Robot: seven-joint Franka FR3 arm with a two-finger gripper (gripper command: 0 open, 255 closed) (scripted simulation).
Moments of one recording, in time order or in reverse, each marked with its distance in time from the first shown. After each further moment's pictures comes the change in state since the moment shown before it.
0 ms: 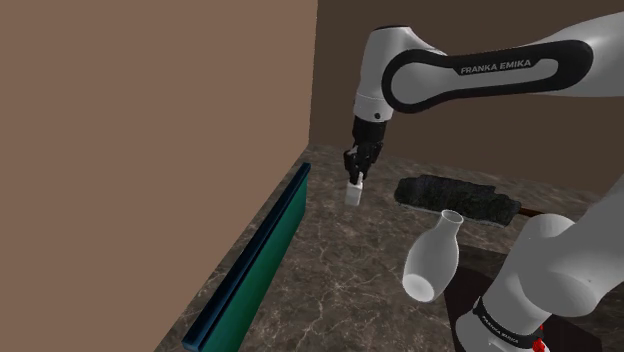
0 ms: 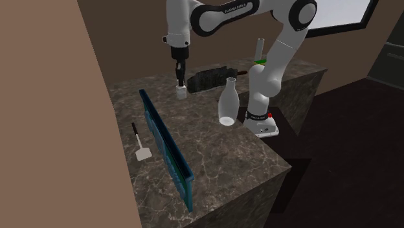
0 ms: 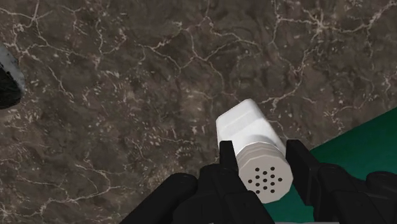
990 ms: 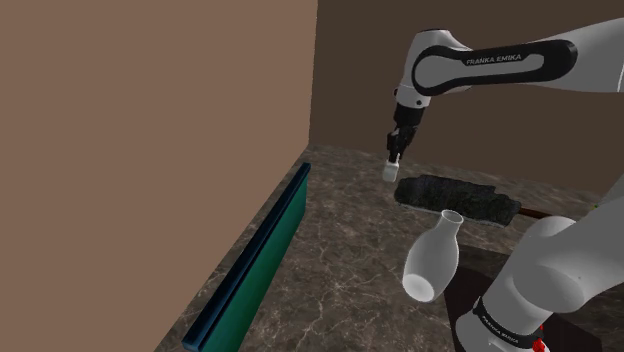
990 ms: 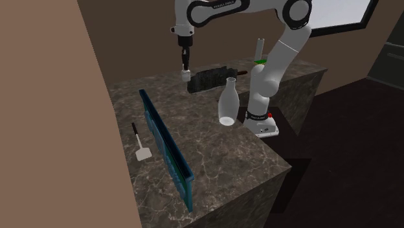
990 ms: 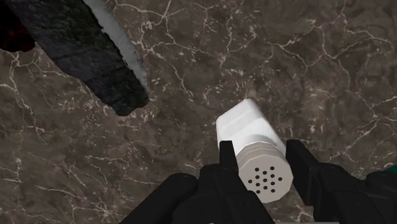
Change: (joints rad) arm -0.141 -0.033 -0.270 -0.020 -0.110 -0.016 -0.358
